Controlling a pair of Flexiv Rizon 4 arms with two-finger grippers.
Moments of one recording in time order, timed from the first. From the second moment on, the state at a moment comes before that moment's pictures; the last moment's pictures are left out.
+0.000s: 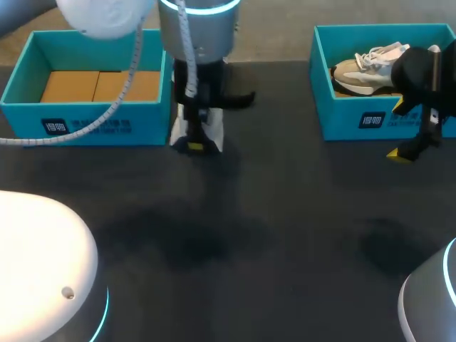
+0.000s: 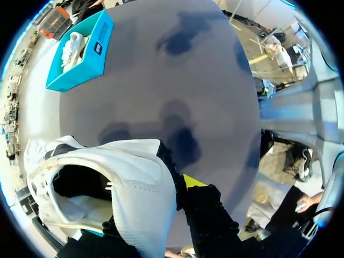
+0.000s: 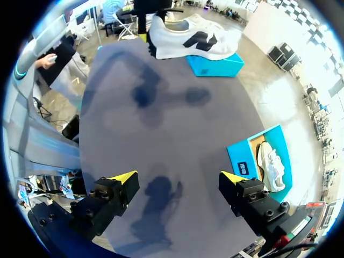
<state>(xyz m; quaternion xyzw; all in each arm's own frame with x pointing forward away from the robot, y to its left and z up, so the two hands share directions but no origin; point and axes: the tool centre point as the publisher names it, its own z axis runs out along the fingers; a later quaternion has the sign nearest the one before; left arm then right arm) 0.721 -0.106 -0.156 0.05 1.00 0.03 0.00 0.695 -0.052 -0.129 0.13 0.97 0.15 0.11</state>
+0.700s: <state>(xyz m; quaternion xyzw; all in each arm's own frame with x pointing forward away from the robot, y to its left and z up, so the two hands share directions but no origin) 0.776 0.004 -0.143 0.11 0.99 0.05 -0.01 0.695 -0.052 -0.129 0.13 0.97 0.15 0.11</state>
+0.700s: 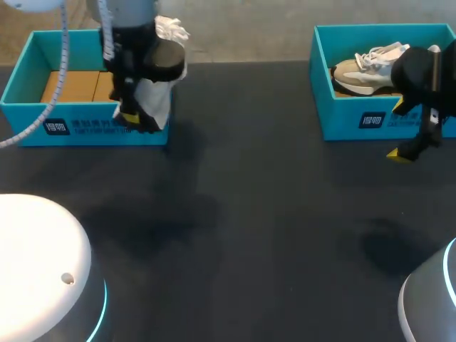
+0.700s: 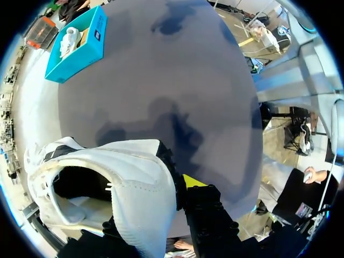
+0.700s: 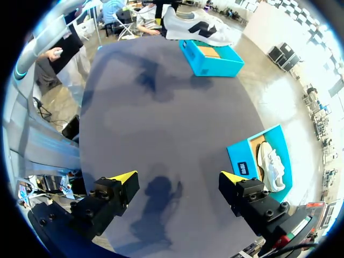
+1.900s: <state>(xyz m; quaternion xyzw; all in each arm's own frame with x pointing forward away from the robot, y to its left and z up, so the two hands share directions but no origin) 0.878 0.261 -0.176 -0.03 1.00 0.05 0.01 0.695 -0.052 -0.129 0.13 0.97 0.15 0.11</state>
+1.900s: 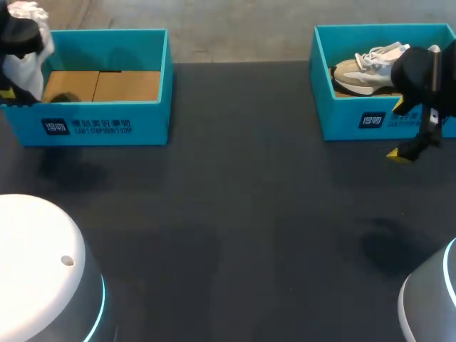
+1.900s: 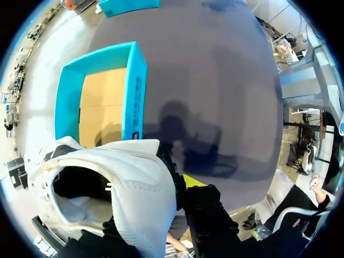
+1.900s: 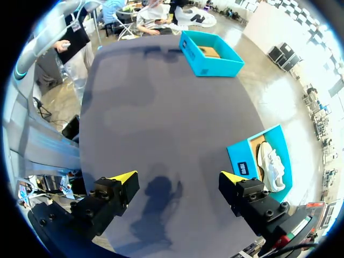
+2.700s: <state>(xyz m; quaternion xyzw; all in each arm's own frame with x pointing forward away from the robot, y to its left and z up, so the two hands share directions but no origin) 0.922 0.298 -0.199 0.04 1.00 0.07 0.02 0.695 -0.052 -0.129 0.13 0.97 0.15 0.11</state>
